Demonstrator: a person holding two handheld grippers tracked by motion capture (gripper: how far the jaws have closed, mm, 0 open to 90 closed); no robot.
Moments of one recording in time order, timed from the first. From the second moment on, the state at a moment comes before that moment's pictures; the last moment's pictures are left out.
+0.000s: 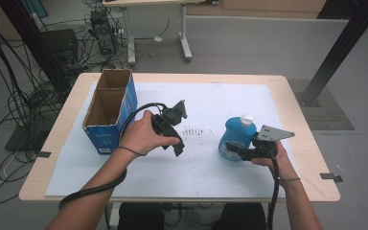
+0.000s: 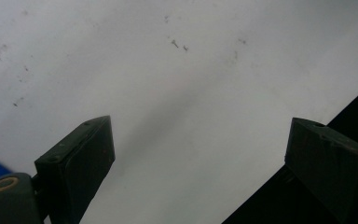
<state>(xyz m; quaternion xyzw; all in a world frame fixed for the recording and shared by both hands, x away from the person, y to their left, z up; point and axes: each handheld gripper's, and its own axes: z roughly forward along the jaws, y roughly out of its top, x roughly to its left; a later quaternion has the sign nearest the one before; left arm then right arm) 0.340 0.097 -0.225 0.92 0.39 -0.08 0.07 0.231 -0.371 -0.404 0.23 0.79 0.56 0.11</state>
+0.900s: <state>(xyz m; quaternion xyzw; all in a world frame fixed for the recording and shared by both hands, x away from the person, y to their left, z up) 0.325 0.101 -0.164 0.94 0.32 -0.05 0.08 0.251 -0.362 -0.379 0.18 0.79 0.58 0.06</state>
